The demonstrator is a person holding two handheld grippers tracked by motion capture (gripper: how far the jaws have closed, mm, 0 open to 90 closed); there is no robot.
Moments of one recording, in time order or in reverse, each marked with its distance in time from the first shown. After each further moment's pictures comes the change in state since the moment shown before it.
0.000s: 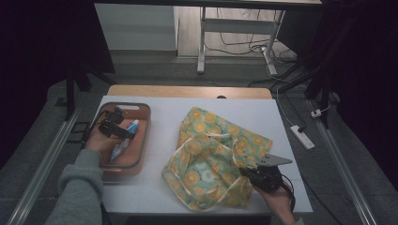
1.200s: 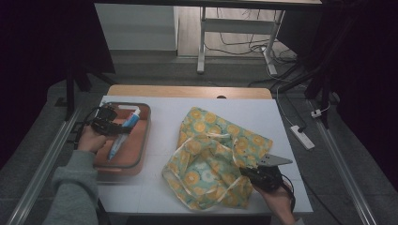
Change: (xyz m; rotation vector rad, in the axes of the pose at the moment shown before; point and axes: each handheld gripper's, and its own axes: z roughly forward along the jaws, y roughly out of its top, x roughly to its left) left arm -0.005 -0.010 -0.059 -0.227 -0.173 0.076; right arm -0.001 -0.001 0.000 -0.004 -0.005 -0.003
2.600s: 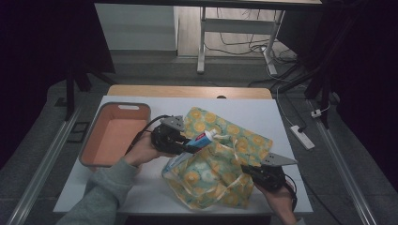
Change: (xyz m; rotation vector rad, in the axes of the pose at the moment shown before) left arm -0.200 0.051 0.027 -0.102 -0.464 0.624; right arm -0.001 0.004 -0.010 -0.066 -0.006 0.002
